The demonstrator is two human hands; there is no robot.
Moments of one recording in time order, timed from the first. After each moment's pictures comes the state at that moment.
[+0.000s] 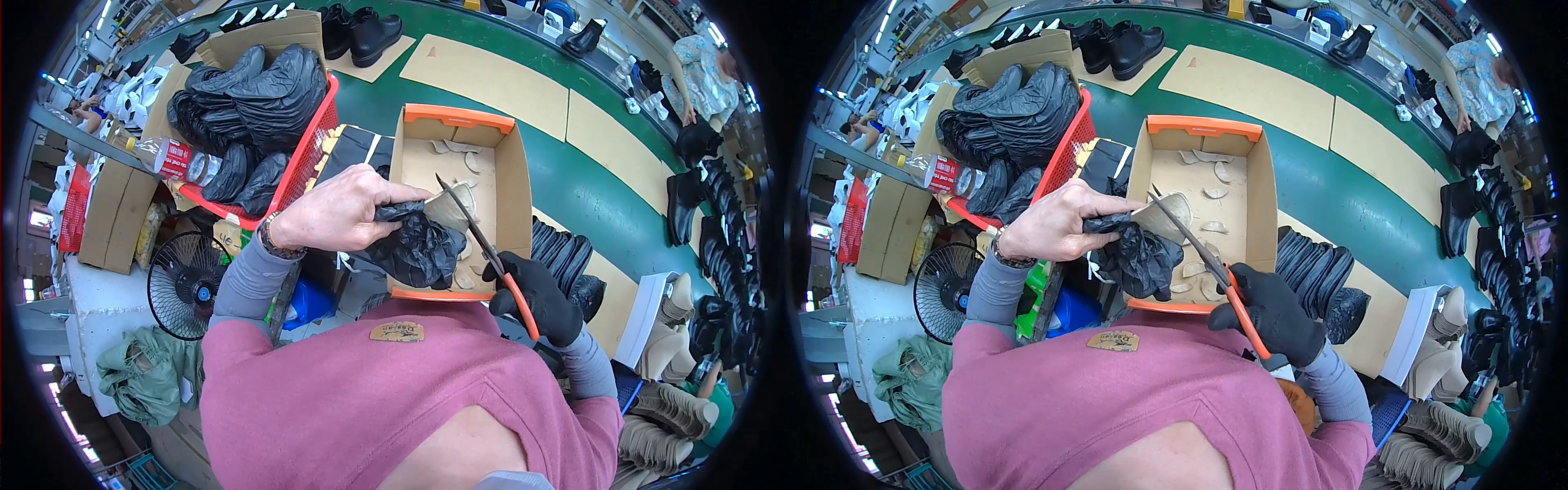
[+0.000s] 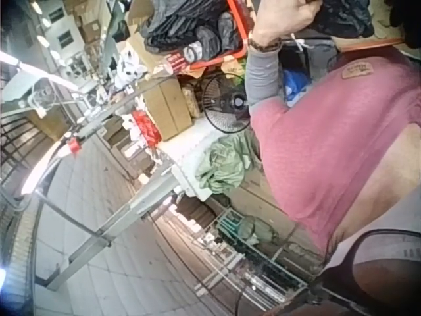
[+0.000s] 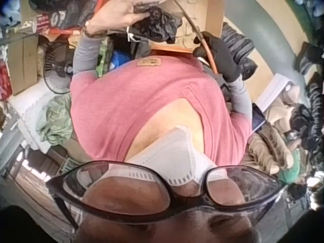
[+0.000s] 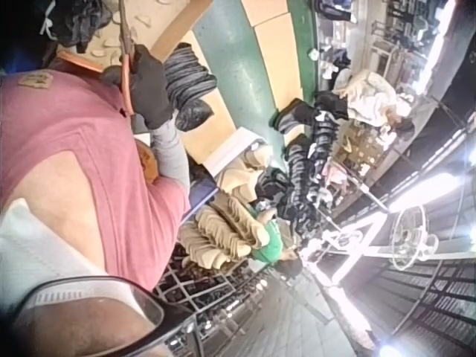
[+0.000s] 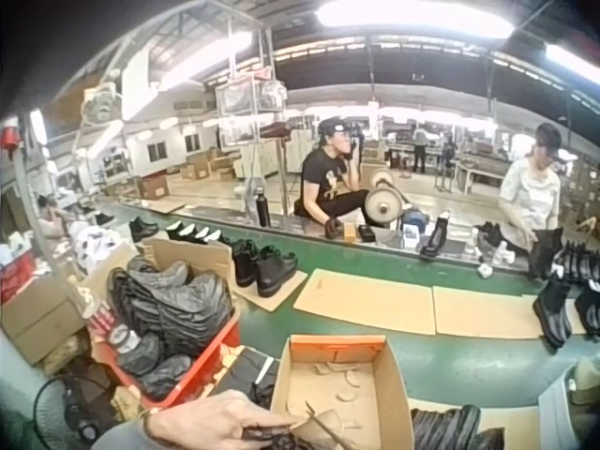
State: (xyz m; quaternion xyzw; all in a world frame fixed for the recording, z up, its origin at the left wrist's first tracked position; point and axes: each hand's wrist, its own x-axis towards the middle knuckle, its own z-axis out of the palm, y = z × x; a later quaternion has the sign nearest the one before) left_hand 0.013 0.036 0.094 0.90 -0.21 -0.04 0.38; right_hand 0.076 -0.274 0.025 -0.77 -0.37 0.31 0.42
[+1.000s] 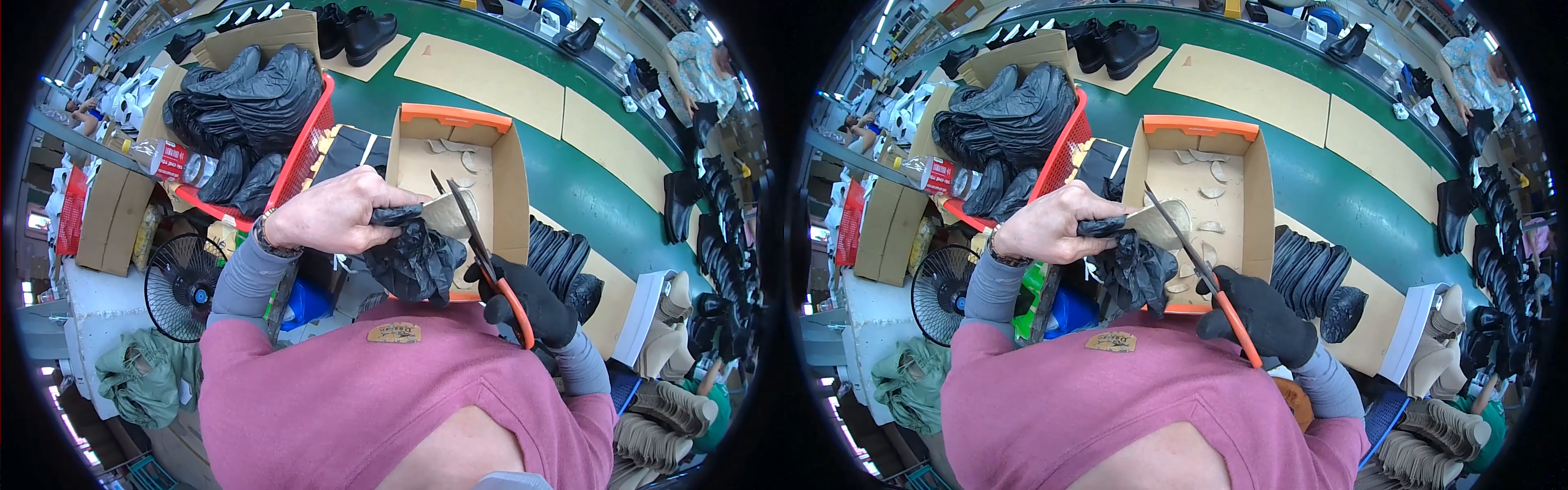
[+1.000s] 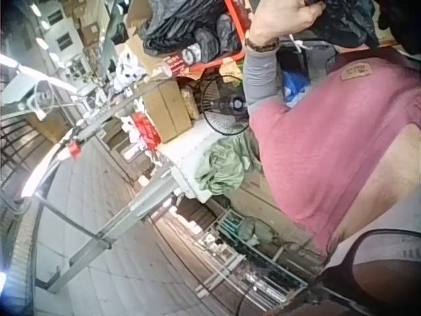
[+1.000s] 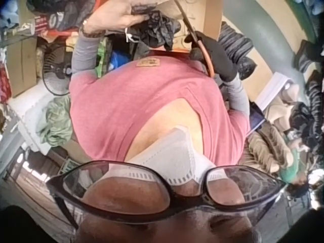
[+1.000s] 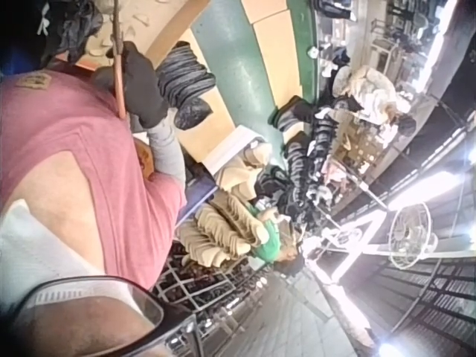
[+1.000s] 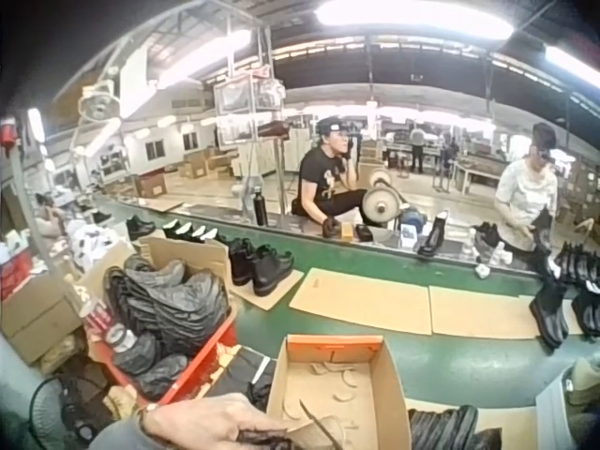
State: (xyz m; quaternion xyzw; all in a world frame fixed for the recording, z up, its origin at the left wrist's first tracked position) left_hand 0.016 0.035 0.109 0.88 -0.19 -0.11 0.41; right_hand 0.072 -0.264 0.037 -0.71 -0.38 0.37 0.46
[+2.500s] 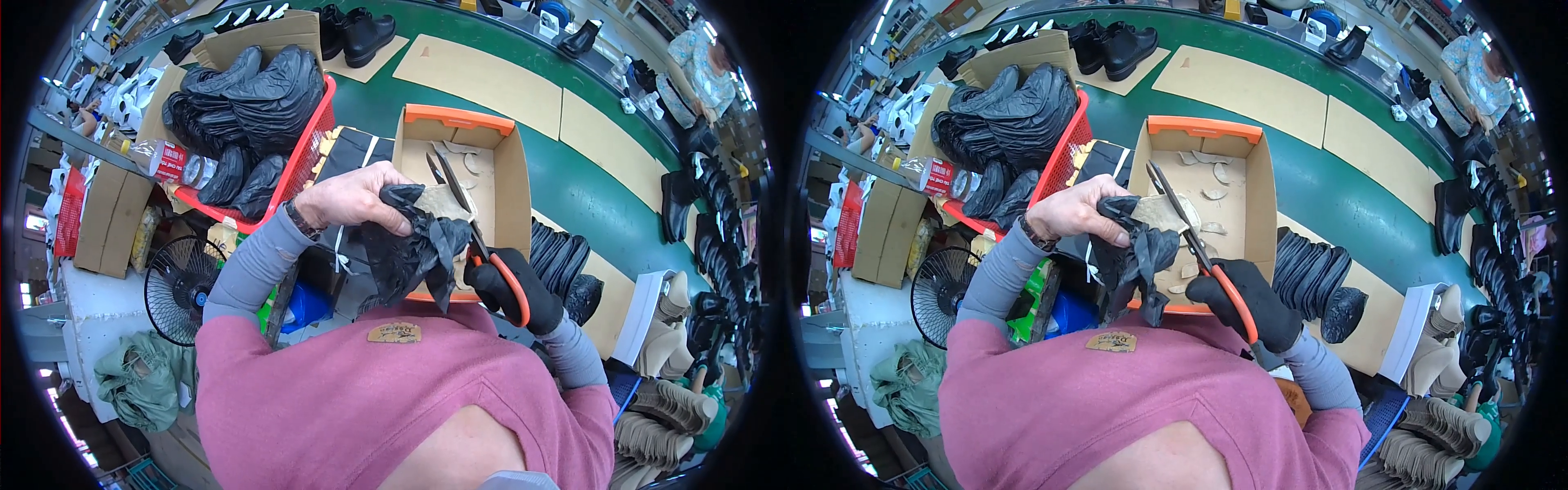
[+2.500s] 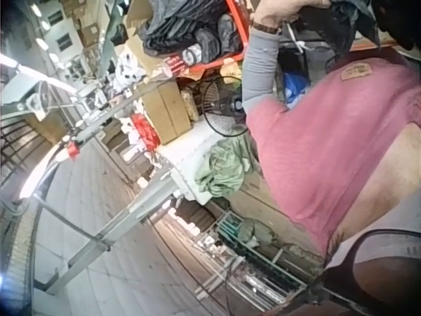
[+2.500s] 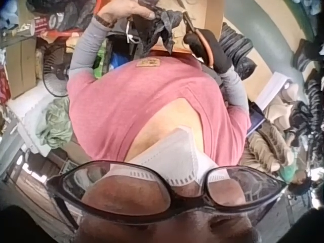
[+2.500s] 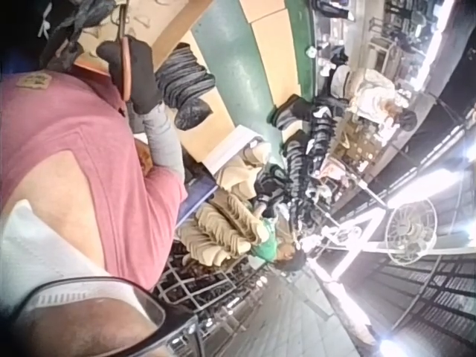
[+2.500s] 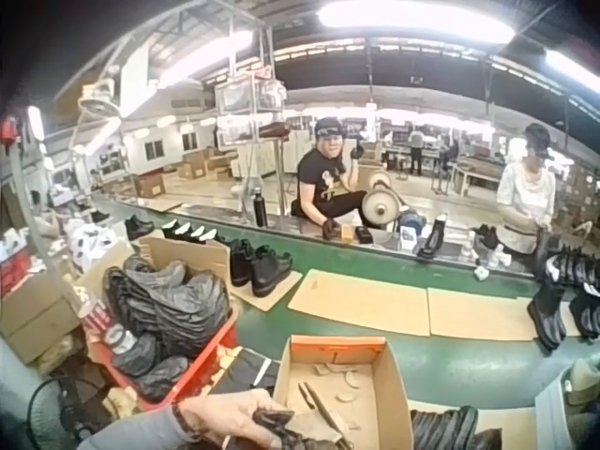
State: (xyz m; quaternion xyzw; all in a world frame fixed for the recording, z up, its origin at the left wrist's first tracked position) left_hand 0.040 0.056 0.049 0.70 -0.13 -0.26 0.66; right_hand 0.074 -0.240 0.022 -0.66 -0.44 0.31 0.53
